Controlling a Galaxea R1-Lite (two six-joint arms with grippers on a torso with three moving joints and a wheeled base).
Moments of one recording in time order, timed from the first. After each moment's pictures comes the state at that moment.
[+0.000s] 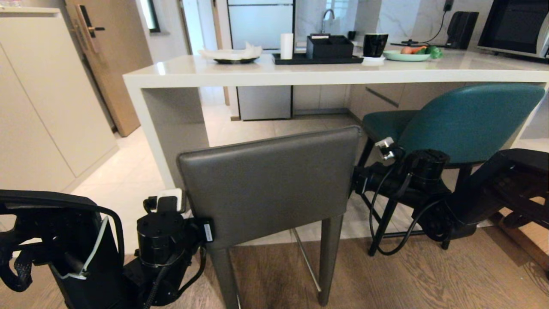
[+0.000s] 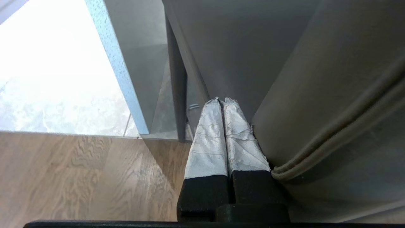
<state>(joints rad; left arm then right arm) -0.59 2.07 -0.36 -1.51 0.53 -0.19 0.25 2.25 -0.98 -1.22 0.70 0.06</state>
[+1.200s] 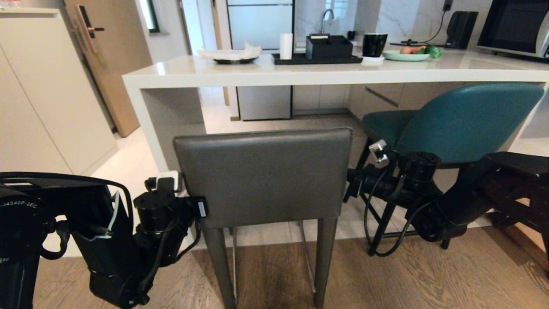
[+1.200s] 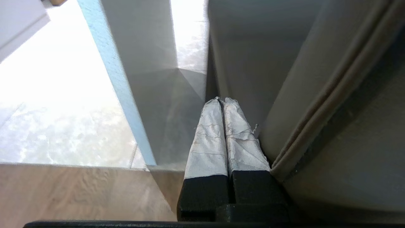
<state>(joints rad) -0.37 2.20 -0.56 -1.53 0.38 -0.08 0.25 2.31 -1.02 -1.25 0.74 0.06</state>
